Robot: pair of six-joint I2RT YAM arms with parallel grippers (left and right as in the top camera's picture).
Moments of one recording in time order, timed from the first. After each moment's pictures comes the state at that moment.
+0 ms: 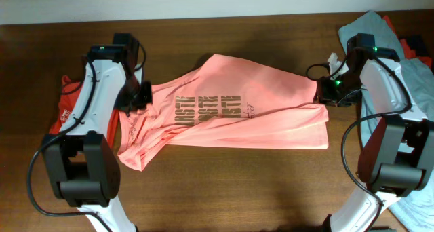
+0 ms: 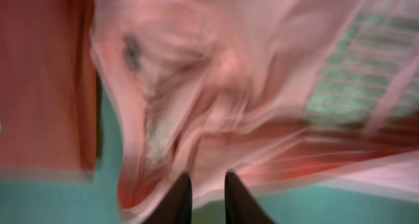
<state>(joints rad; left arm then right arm) -0.05 1.98 1.68 -1.30 -0.02 -0.17 -0.20 1.98 1.57 -1.11 -0.22 -0.11</state>
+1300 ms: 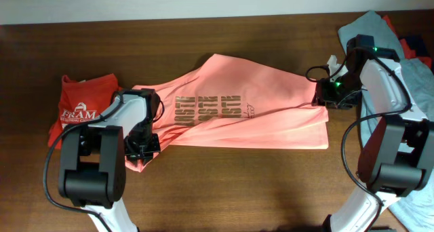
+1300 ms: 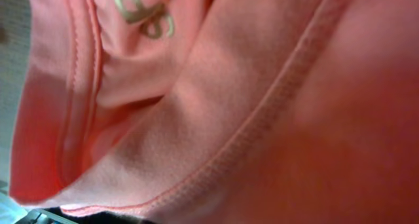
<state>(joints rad) -0.13 1.98 1.17 -1.18 -0.19 -0.38 -0.20 1.98 1.57 -1.14 -0.23 -0.11</state>
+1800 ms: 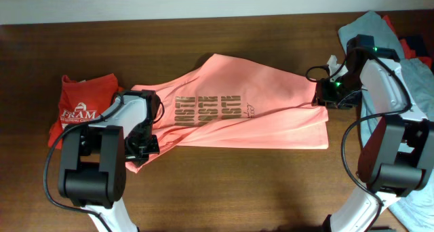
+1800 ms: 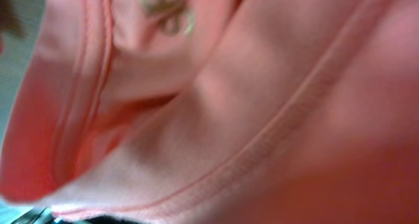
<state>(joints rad) -0.13 1.97 1.16 -1.18 -0.23 -0.39 -0.20 1.98 1.57 -1.14 -0.23 -0.11</state>
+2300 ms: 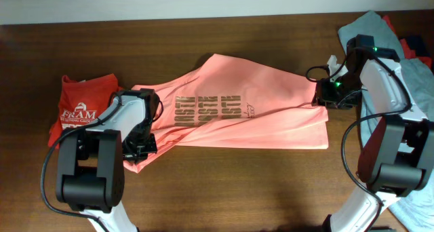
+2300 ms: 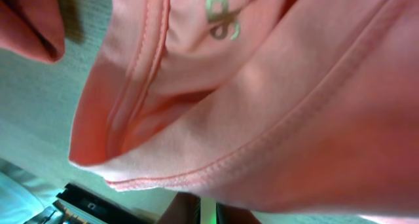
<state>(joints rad) -0.13 1.94 1.16 -1.18 -0.28 -0.40 -0.20 1.98 1.57 -1.14 -0.23 -0.11</state>
